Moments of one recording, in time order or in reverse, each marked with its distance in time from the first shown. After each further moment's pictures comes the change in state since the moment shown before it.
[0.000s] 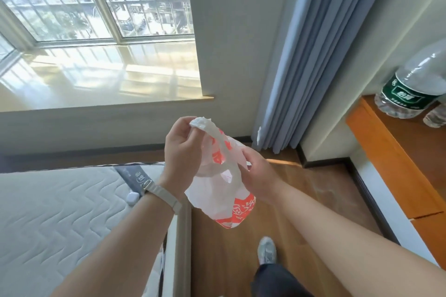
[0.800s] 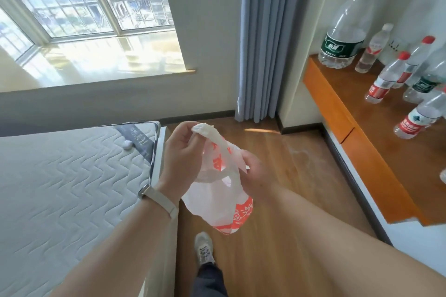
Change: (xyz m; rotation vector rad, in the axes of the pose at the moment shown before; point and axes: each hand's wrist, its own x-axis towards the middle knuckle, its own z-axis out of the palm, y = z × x) left_hand -0.367 0.009 0.062 0.127 -0.050 0.083; right_hand -0.362 0.085 -0.049 -0.004 0.031 0.015
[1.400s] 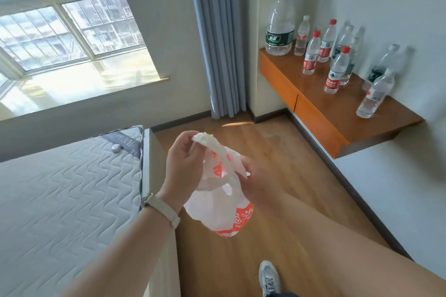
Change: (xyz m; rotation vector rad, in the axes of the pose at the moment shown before) left_hand -0.223 0.038 -0.008 0.094 -0.151 0.060; right_hand -0.244 0.029 0.012 -0.023 0.202 0.072
